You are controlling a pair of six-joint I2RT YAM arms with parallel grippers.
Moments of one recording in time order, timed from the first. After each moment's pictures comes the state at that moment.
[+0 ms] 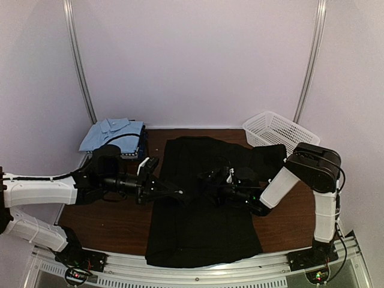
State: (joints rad) left arm -0.80 1.20 0.59 0.30 0.74 -1.27; right arm 0.80 2.04 0.70 1.10 -0.21 1.51
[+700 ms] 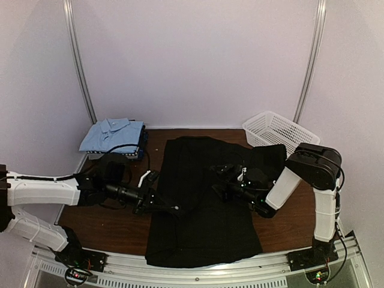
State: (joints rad) left arm -0.80 1.22 0.58 0.11 0.74 -1.13; right arm 0.74 2.05 0.63 1.28 -0.09 1.60
